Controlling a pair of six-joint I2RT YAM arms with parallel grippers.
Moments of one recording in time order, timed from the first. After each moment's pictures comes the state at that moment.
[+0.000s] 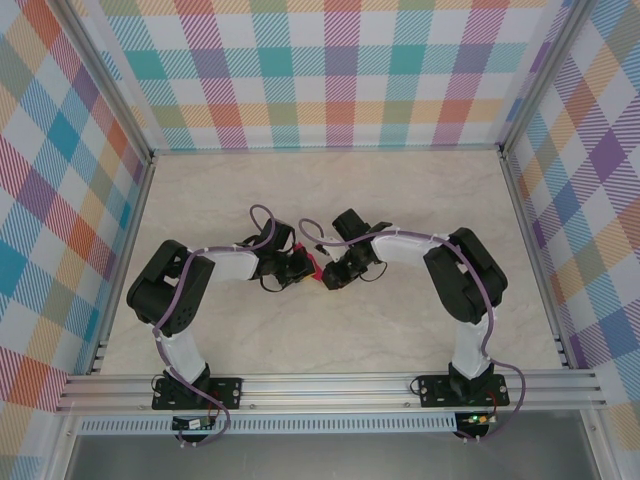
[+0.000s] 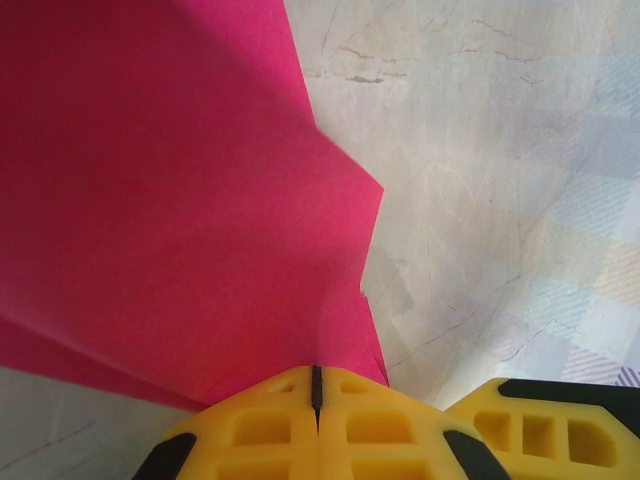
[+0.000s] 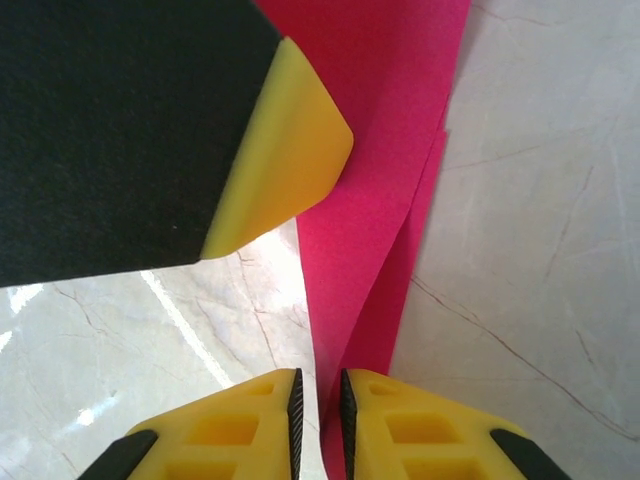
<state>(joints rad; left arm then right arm) -0.52 1.79 0.87 -0.05 0.43 -0.92 0.68 1.92 1.18 -0.51 -0.45 0.01</state>
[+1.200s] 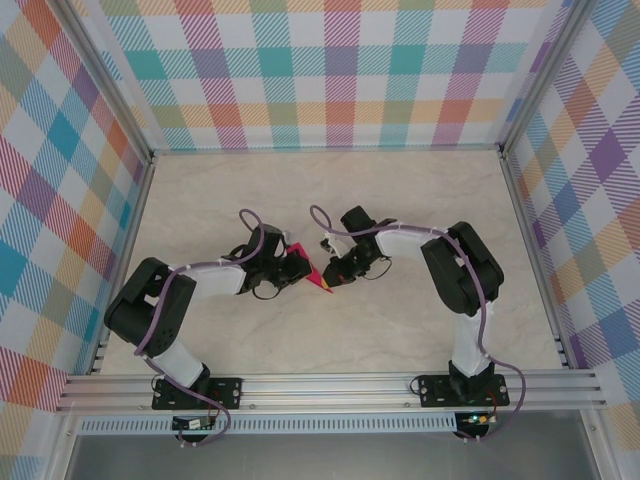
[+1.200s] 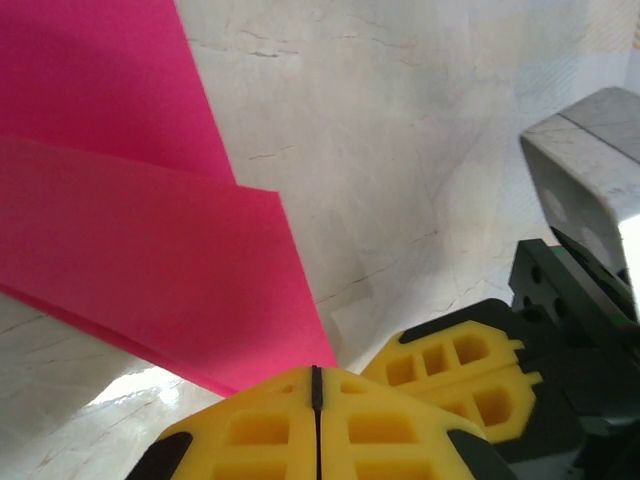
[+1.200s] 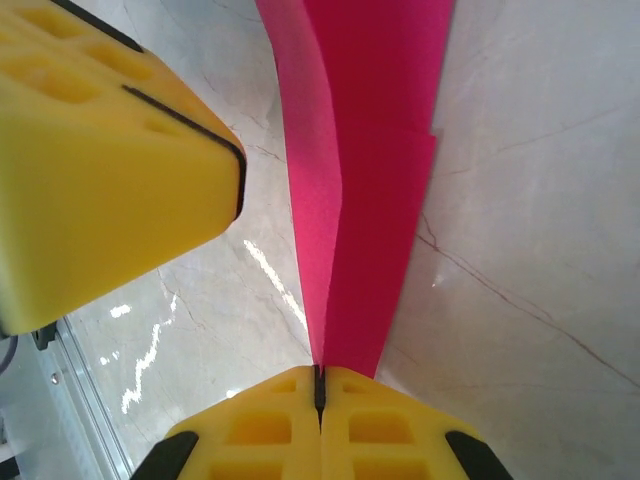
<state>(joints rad) -0.52 1.63 0.71 0.10 0.44 -0.92 0.61 1.97 1.19 -0.52 -0.72 0.11</state>
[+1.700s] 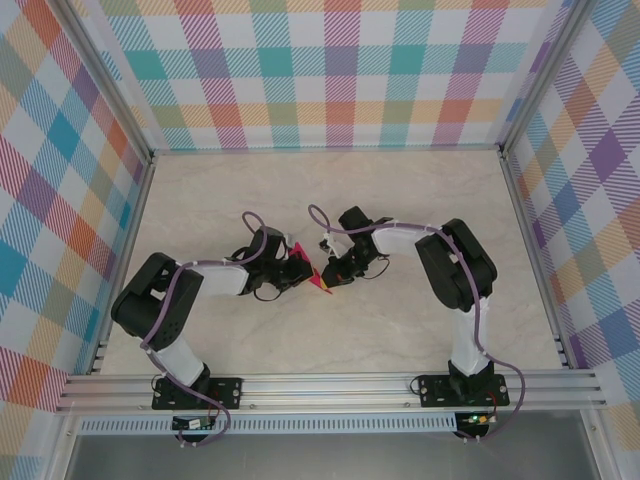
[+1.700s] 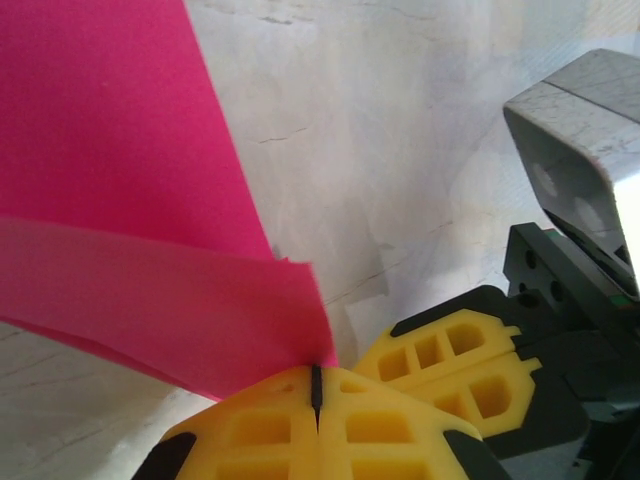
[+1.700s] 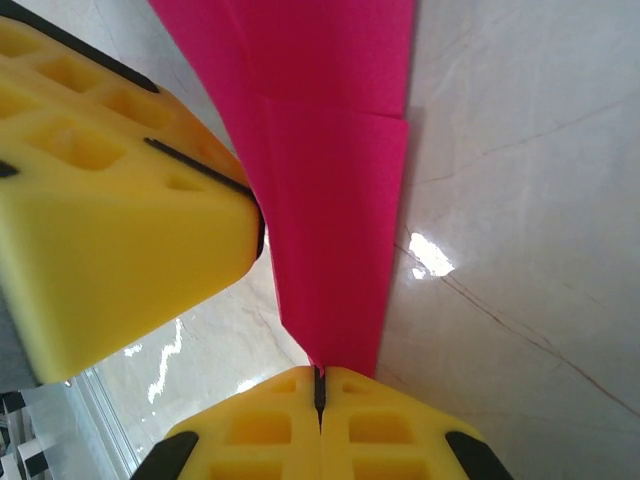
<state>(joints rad) -0.52 1.68 0.70 0.16 0.48 -0.92 0.61 2.03 1.24 -0.55 -0.73 0.13</state>
